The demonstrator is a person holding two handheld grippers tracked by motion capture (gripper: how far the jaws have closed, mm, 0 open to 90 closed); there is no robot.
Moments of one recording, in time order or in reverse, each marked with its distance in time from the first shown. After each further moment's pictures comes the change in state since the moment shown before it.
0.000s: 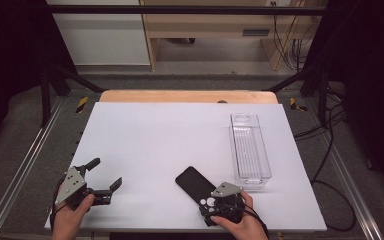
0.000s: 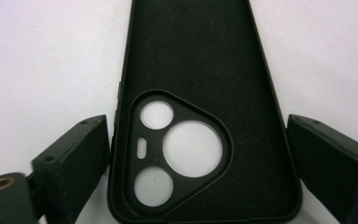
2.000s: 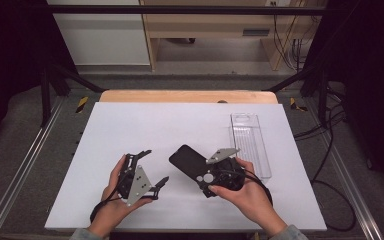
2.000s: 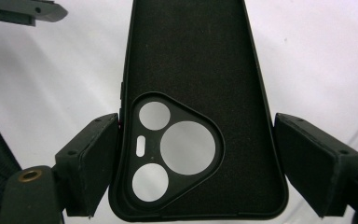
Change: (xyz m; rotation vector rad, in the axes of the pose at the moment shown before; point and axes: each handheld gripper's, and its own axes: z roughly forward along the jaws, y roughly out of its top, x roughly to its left) left arm -0.095 0.052 0.093 0.048 -0.070 0.554; right arm -0.021 0.103 -0.045 0.079 0.029 -0.074
